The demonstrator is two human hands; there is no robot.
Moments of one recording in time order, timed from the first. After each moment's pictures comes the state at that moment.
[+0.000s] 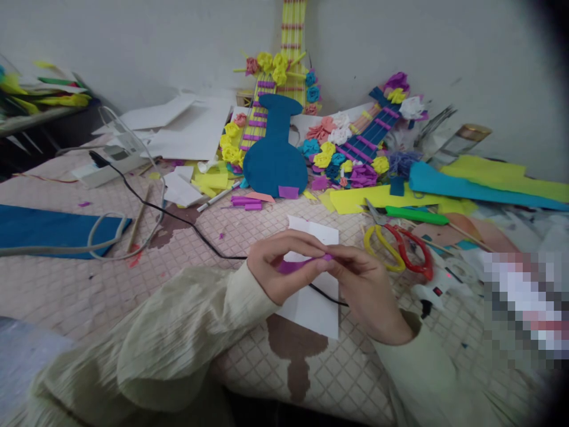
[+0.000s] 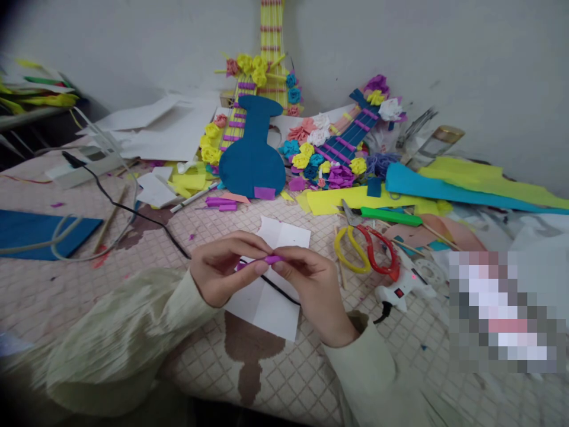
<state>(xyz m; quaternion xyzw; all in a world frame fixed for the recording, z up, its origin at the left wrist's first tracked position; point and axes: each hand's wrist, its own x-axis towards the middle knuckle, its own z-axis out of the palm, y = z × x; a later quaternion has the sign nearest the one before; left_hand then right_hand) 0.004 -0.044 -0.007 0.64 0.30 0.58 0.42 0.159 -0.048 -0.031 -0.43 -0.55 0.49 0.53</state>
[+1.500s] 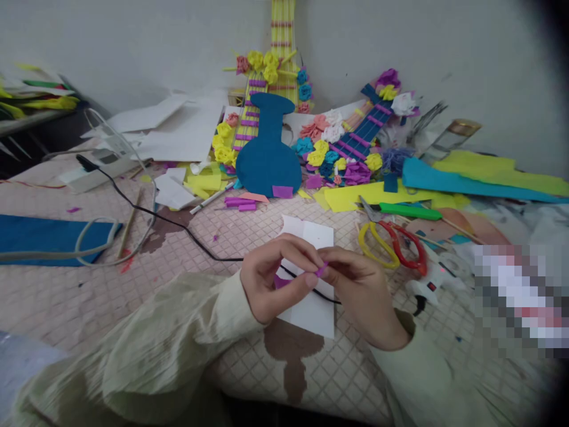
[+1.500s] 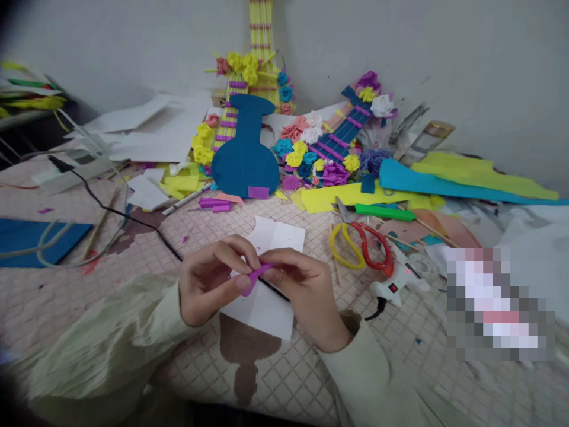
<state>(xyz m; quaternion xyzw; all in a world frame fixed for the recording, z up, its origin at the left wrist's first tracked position) 0.004 -0.049 -0.007 0.64 0.19 0.58 0.46 0.157 -0.053 -0.025 -0.40 -0.58 0.47 0.53</state>
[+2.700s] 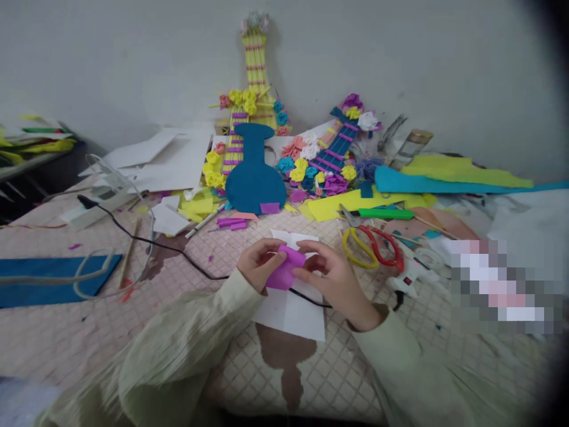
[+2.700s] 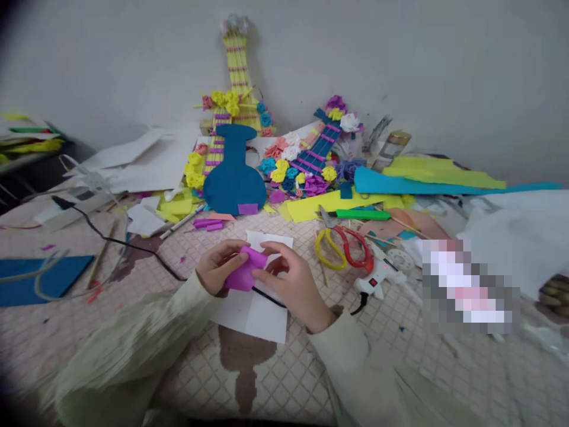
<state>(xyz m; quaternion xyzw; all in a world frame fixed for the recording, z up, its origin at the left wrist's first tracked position) 0.005 -0.018 -0.030 0.51 0.44 0.51 0.54 0.159 -0.039 -0.024 -0.49 -0.58 0.46 0.46</state>
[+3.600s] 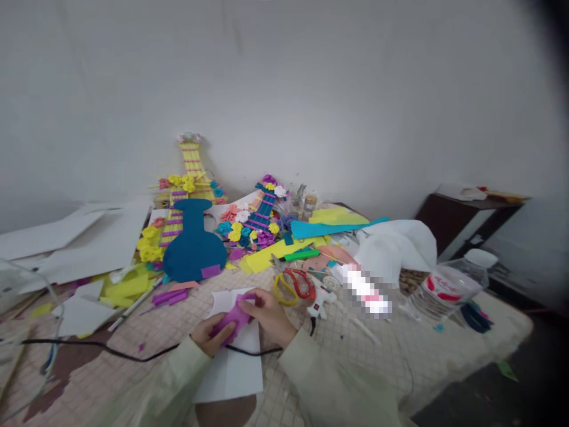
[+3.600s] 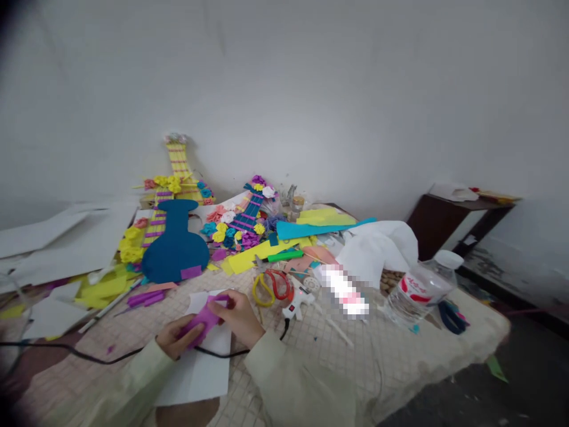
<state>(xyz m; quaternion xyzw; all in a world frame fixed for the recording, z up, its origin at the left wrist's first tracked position) 0.008 -0.007 -0.052 0.69 0.43 0.33 0.48 0.167 -0.021 -0.029 -0.46 -0.48 0.51 0.55</state>
